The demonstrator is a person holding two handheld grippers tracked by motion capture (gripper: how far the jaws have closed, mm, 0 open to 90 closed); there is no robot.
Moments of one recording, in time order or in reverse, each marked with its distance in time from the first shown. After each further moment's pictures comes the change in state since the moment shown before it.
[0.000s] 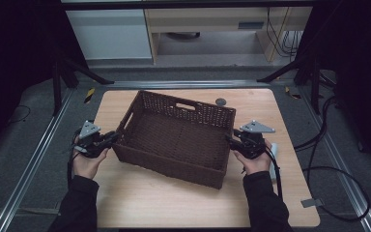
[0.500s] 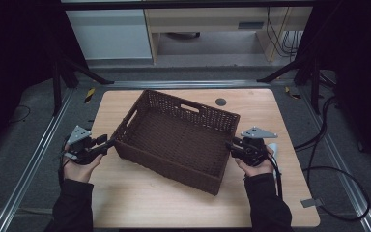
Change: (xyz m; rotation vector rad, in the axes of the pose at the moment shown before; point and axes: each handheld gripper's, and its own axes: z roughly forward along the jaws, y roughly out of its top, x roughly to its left) left arm -0.007 -0.005 -0.032 -0.032 -0.038 -0.064; right arm 0.012 -0.006 -0.021 0.057 0.036 0.006
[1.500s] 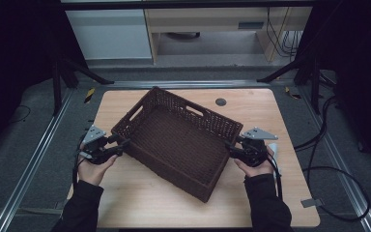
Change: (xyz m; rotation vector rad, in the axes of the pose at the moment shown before) left arm -0.031 0.005 0.027 -0.005 -0.055 0.040; right arm -0.001 -0.004 0.003 -0.026 -0.039 0.018
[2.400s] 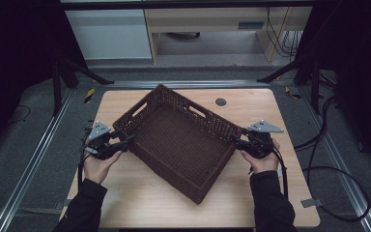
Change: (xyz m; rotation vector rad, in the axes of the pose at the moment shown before) left arm -0.001 0.009 0.010 -0.018 0.002 -0.001; right arm -0.028 0.008 0.008 -0.028 -0.035 -0.007
